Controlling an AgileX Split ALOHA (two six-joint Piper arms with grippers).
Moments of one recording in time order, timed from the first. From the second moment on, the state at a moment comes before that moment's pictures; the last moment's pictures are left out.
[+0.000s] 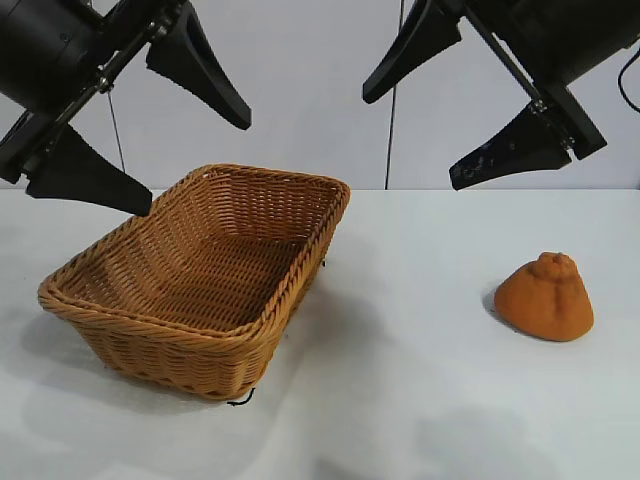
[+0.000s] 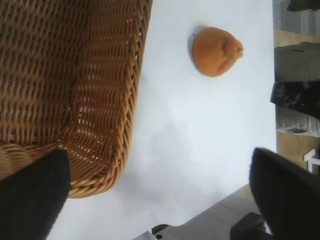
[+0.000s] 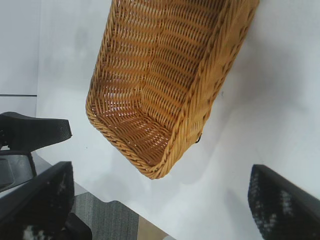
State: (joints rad) left arm -0.33 1.53 -1.01 -0.86 0.69 0.19; right arm 0.18 1.58 -1.10 0.86 0.86 -0.29
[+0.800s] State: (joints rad) left arm -0.33 1.40 -1.01 -0.81 0.69 0.01; right arm 0.18 1.58 -1.10 0.86 0.86 -0.29
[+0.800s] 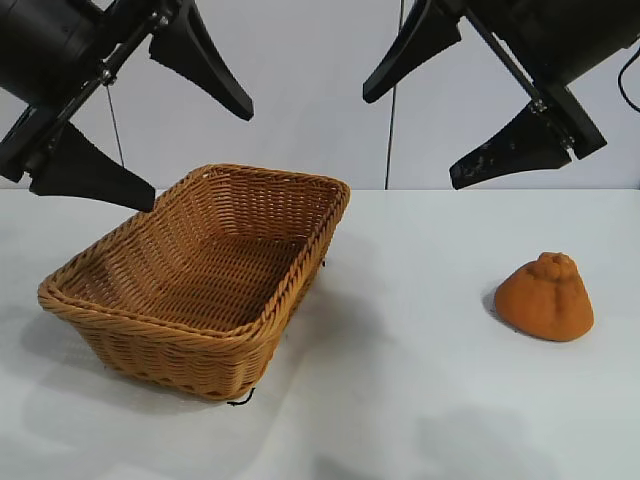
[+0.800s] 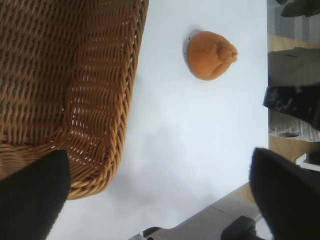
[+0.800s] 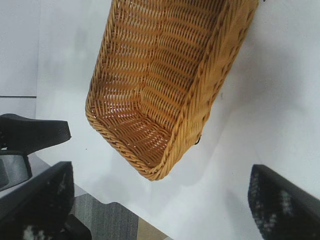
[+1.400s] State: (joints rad) left arm -0.52 1.29 -0.96 -0.21 0.81 -1.14; right arm 0.18 1.58 -1.10 0.85 0.85 -0.29
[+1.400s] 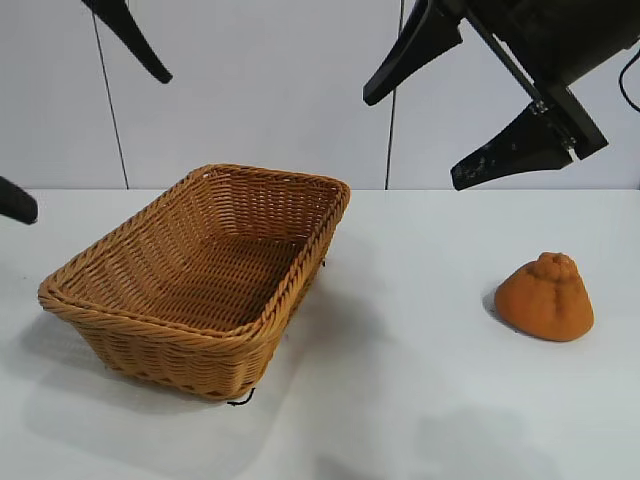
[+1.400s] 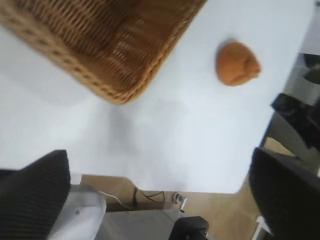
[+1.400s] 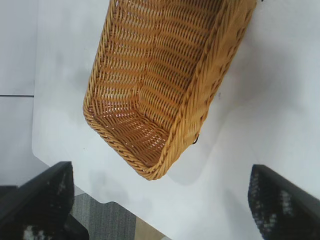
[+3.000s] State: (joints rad) left arm -0.46 1.86 -1.05 -0.12 0.64 -1.45; right arm 0.18 1.58 -1.10 0.83 0.86 -0.29
